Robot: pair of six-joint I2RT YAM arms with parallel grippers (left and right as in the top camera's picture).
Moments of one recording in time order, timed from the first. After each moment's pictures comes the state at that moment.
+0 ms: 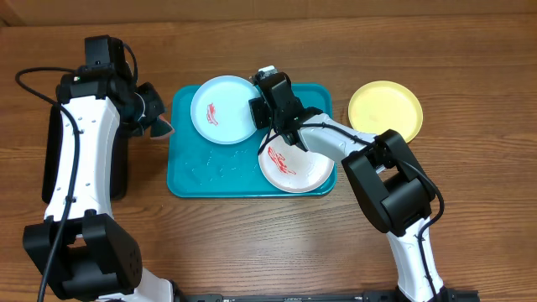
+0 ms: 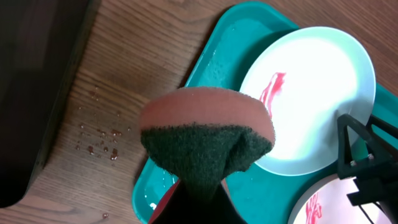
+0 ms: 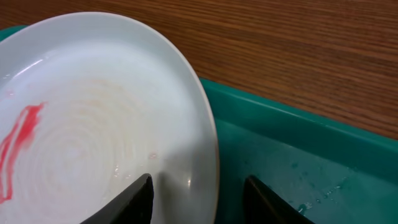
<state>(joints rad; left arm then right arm) 0.14 1.73 1.56 -1.08 0.10 -0.41 0.59 2.25 1.49 0.01 0.02 0.23</state>
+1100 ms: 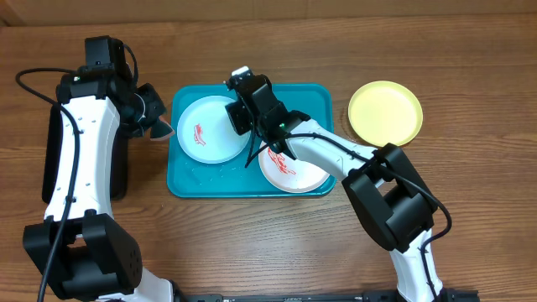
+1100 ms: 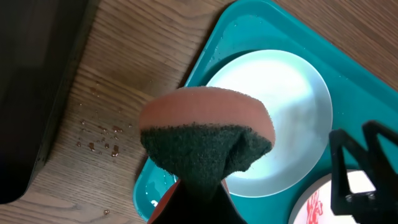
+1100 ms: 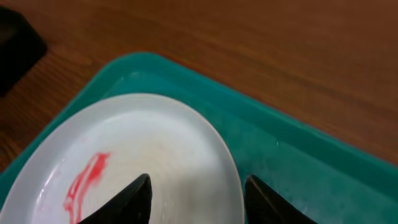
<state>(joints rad) 0.14 1.73 1.56 -1.09 0.10 -0.41 0.69 2.18 1.51 0.01 0.00 0.17</state>
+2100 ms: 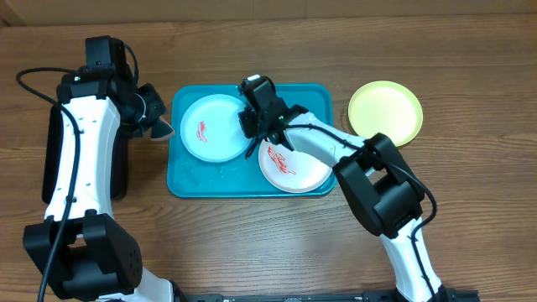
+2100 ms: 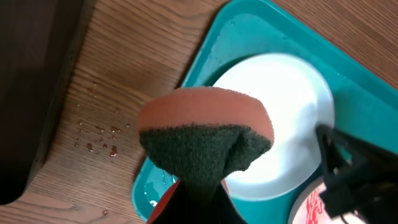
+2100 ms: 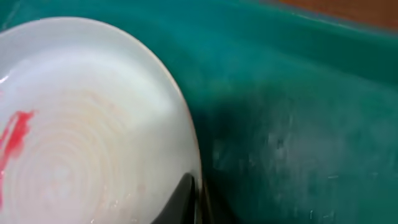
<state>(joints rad) 0.12 1.73 1.56 -1.09 0.10 -0.41 0.65 2.28 1.62 -0.30 -0.02 0.29</state>
